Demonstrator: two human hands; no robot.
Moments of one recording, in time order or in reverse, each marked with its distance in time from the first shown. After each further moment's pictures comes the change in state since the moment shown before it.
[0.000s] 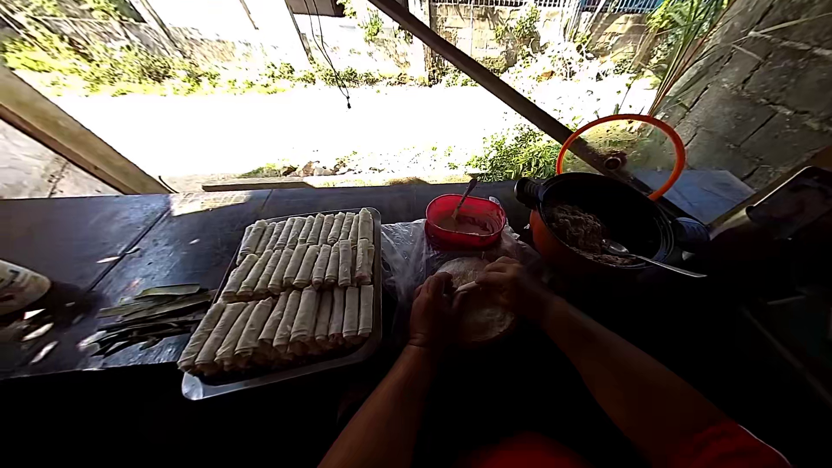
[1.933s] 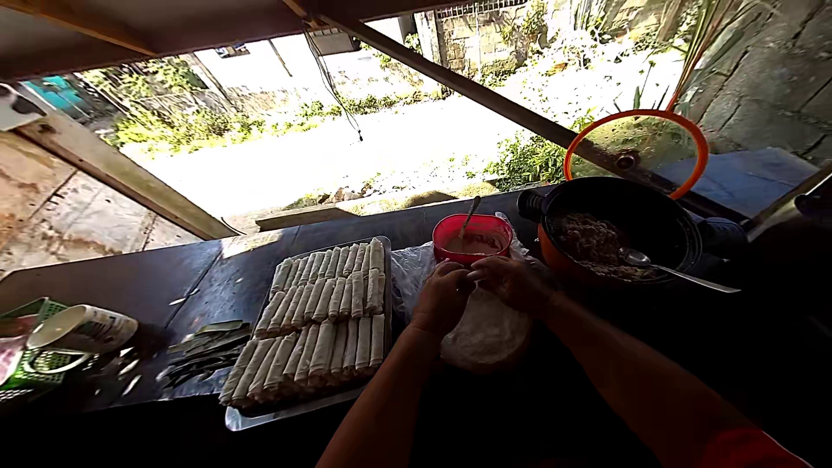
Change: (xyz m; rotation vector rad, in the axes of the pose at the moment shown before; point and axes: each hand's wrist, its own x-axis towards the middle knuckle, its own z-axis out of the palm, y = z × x) left_hand 0.085 0.012 -0.026 0.125 -0.380 0.071; right_hand 0.044 0.011 -0.012 0.447 0.098 0.143
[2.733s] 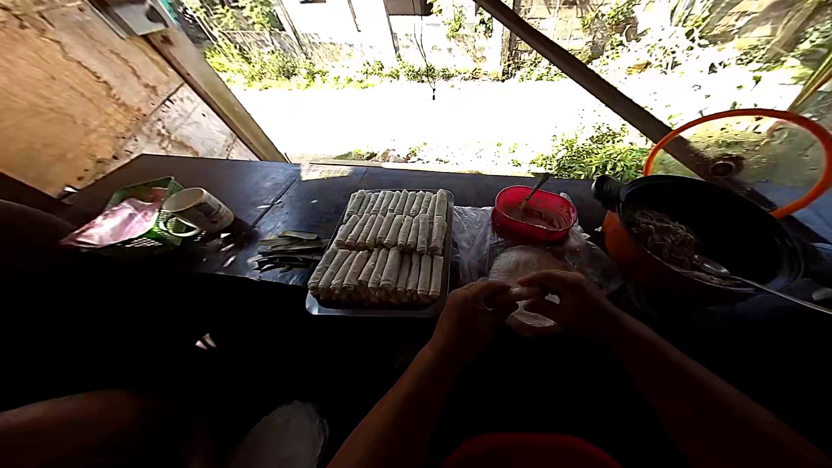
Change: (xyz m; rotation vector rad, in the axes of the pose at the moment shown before) left_hand -0.131 0.020 -0.030 -0.415 0.262 0.041; right_hand -0.051 -0.069 0.012 0.269 -0.167 -0.189
